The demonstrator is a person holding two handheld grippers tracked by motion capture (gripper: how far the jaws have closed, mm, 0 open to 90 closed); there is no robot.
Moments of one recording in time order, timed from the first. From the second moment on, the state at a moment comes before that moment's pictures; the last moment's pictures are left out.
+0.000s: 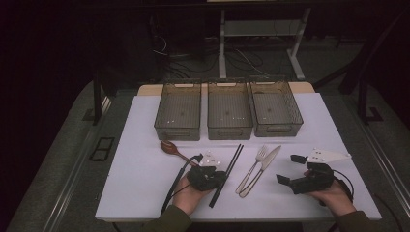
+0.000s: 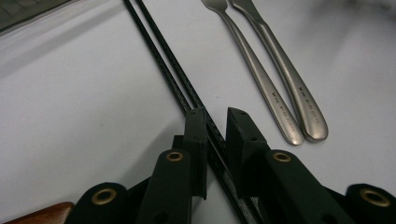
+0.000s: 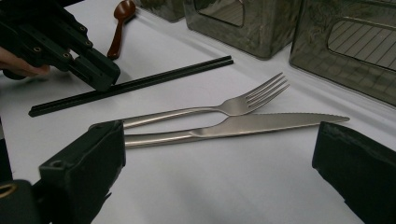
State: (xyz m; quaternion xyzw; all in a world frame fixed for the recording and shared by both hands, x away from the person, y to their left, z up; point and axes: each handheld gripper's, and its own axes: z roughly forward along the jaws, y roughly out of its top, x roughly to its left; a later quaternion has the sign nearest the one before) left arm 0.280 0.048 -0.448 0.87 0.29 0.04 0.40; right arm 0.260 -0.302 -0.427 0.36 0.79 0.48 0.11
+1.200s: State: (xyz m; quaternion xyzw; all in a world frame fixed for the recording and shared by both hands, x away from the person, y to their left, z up) left arm 0.280 0.049 -0.449 0.87 0.31 0.08 0.37; right arm 0.260 -0.302 -0.427 0.36 0.79 0.48 0.11
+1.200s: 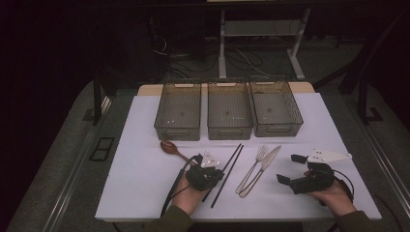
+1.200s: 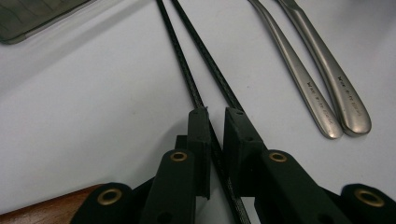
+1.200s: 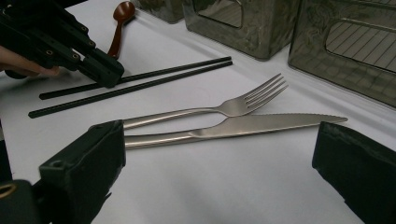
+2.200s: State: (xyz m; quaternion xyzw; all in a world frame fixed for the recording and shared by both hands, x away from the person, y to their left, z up) left arm 0.276 0.053 -0.451 0.85 0.35 0.10 0.38; right arm 0.260 -0.301 -0.427 0.36 0.79 0.48 0.11
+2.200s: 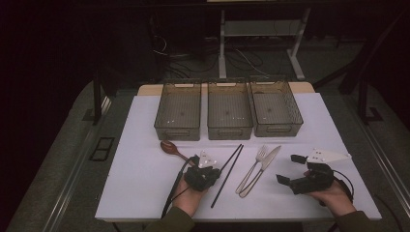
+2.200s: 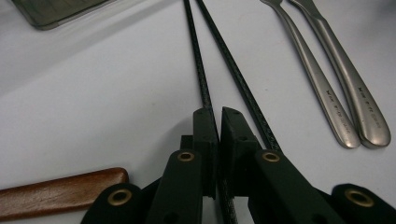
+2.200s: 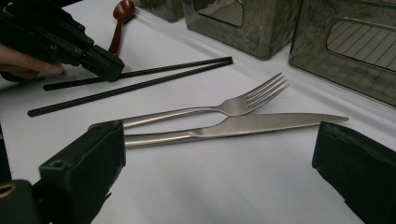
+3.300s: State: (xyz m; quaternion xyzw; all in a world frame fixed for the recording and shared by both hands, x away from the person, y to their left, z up) left arm 0.282 0.065 -0.438 0.85 0.34 0.09 0.39; right arm 0.261 -0.301 -0.437 0.37 0.80 0.46 0.11
